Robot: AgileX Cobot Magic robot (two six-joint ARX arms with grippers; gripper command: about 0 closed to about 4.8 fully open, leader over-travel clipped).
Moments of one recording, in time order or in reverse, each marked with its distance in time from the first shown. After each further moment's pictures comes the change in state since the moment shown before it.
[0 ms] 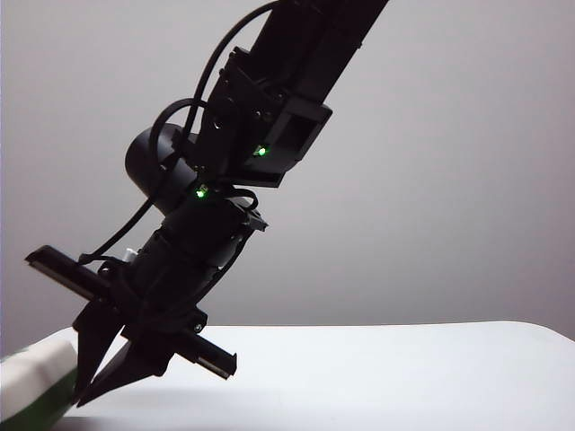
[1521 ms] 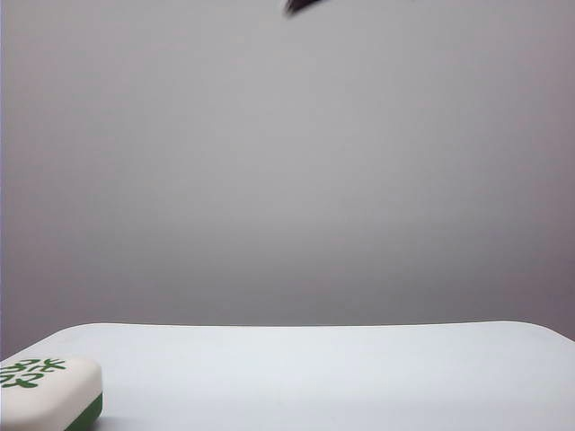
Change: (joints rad) left arm 0.000 -0.462 -0.060 -0.019 -0.412 -0.198; right arm -0.237 -0.880 -0.065 -0.364 0.204 -0.518
